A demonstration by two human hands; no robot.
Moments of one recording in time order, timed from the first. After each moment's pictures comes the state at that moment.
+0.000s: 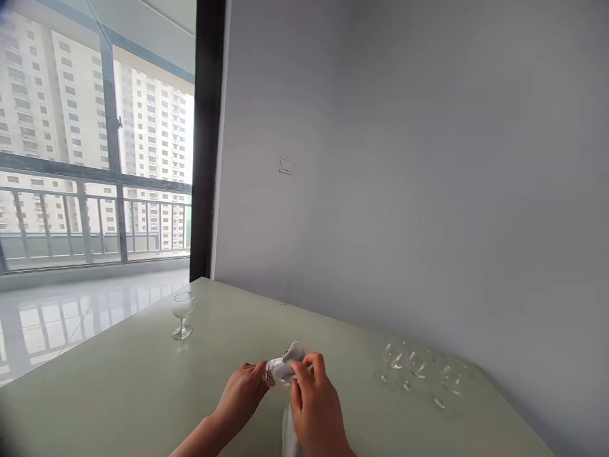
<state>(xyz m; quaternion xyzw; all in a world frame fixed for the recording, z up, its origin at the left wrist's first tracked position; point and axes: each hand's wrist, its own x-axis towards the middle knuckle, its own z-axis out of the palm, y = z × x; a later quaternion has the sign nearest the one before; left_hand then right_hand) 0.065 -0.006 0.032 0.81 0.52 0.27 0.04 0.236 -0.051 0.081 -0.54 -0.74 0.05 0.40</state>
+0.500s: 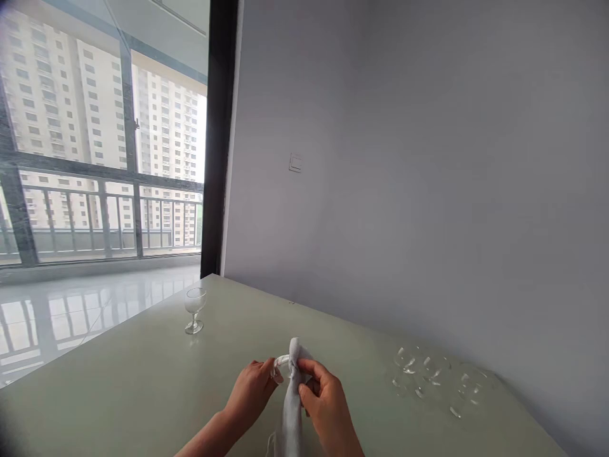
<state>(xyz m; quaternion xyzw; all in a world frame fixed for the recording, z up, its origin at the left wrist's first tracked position) 0.067 -0.007 0.029 0.79 0.55 0.28 0.06 0.227 -0.051 0.090 -0.49 -0.55 0.47 0.49</state>
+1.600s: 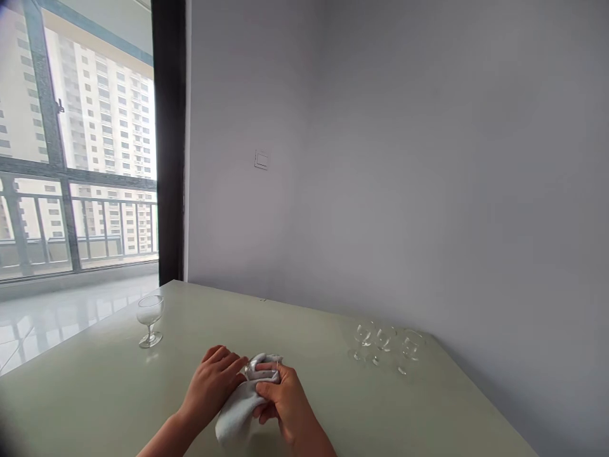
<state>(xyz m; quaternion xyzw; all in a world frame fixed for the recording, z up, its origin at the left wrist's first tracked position) 0.044 -0.005 0.051 0.85 0.41 0.31 -0.07 0.222 -0.039 0.057 -0.45 -0.46 0.61 0.46</state>
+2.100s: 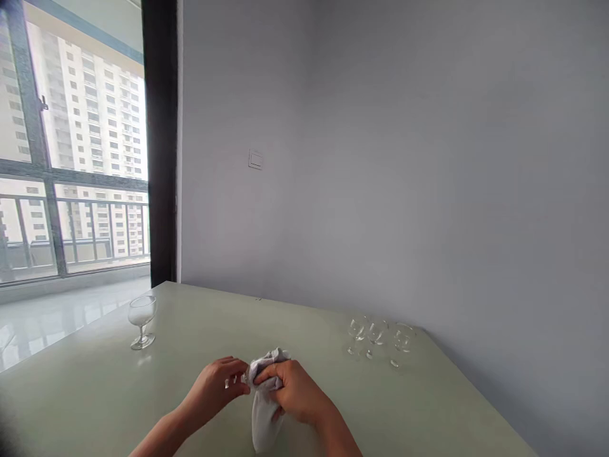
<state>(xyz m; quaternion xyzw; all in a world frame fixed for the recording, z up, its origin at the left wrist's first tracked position) 0.058 -0.010 0.048 0.87 0.41 0.29 0.04 0.264 -0.050 0.088 -0.46 -0.69 0.47 0.30</state>
